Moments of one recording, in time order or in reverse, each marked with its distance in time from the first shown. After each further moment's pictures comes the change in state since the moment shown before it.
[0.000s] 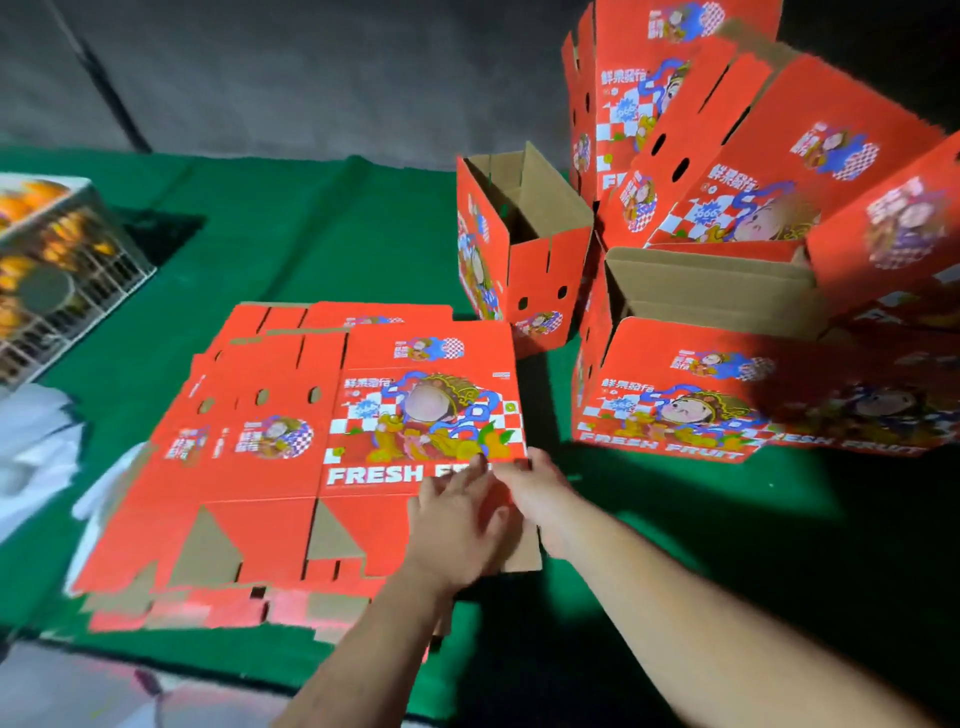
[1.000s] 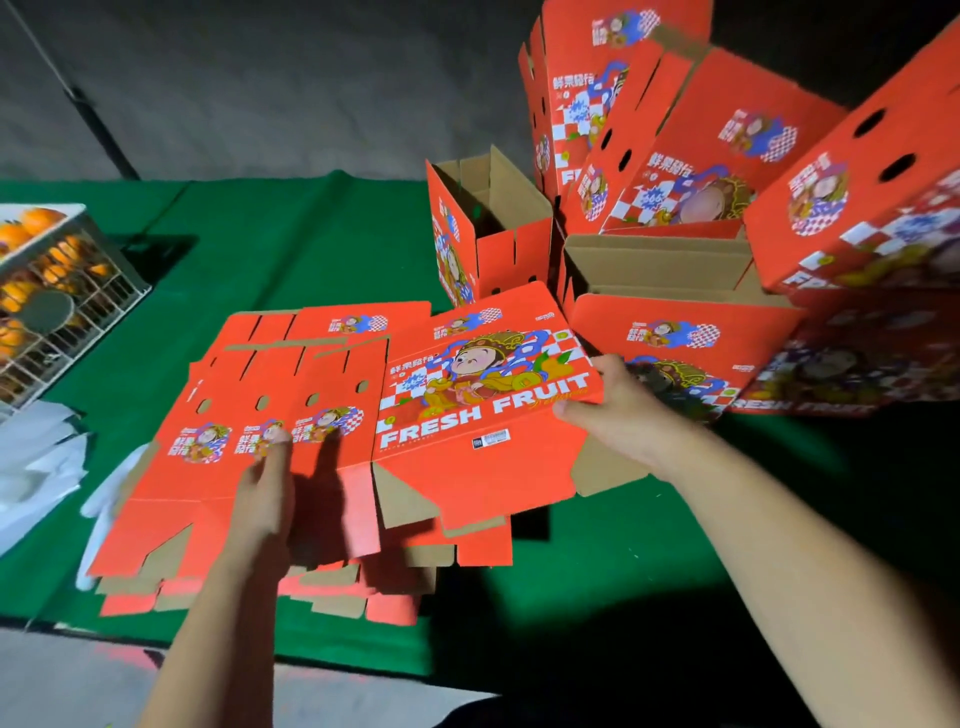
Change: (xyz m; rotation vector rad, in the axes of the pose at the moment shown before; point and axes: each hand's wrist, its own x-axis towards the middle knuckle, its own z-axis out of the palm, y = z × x) left_hand -0.063 -0.087 -0.091 -1.092 0.458 -0.721; right_hand -0.054 -0.035 -0.132 -0.206 0.040 -0.449
